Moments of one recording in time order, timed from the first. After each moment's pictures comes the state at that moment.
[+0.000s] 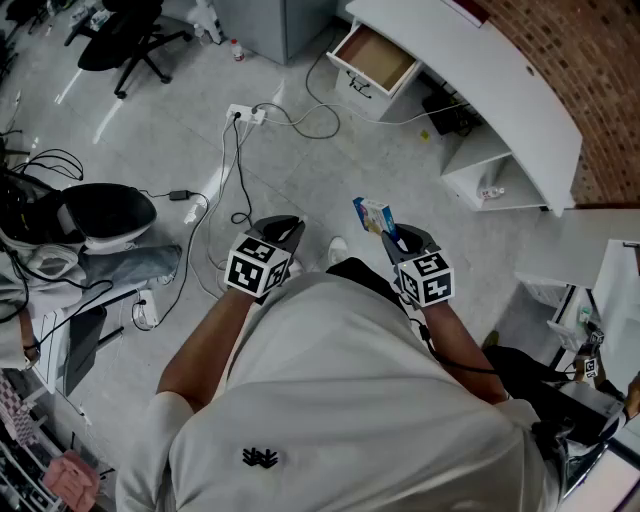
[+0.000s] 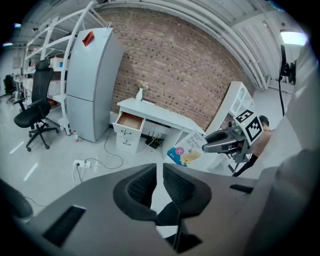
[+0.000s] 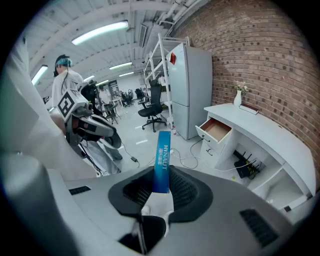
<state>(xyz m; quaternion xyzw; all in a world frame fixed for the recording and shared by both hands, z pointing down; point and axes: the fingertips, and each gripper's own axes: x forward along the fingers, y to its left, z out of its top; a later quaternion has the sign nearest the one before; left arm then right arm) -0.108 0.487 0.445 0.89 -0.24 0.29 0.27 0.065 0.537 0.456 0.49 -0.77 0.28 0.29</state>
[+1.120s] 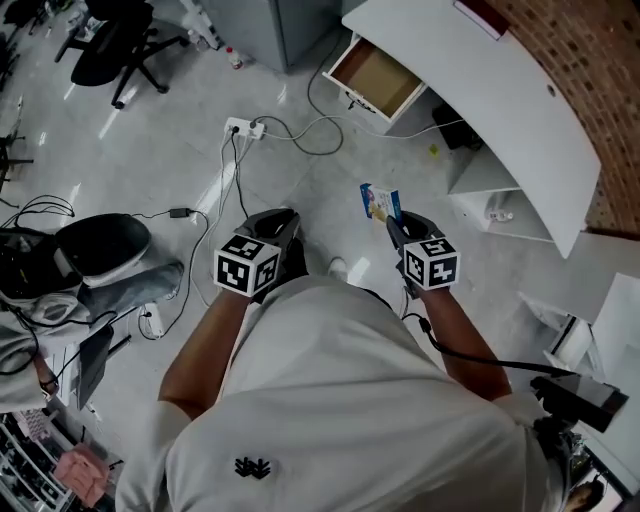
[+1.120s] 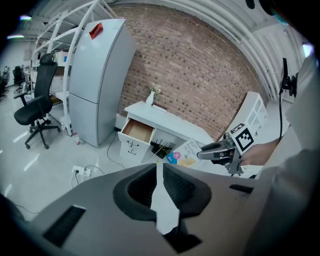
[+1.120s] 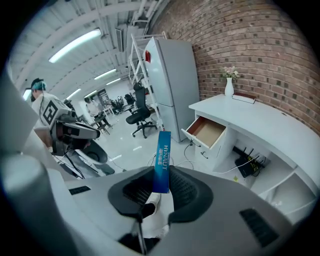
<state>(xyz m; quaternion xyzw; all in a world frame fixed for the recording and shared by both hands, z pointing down) -0.020 0.303 0.452 0.87 -0.28 0.27 0.31 0.178 0.342 0.498 0.51 -0.75 0.34 0.25</state>
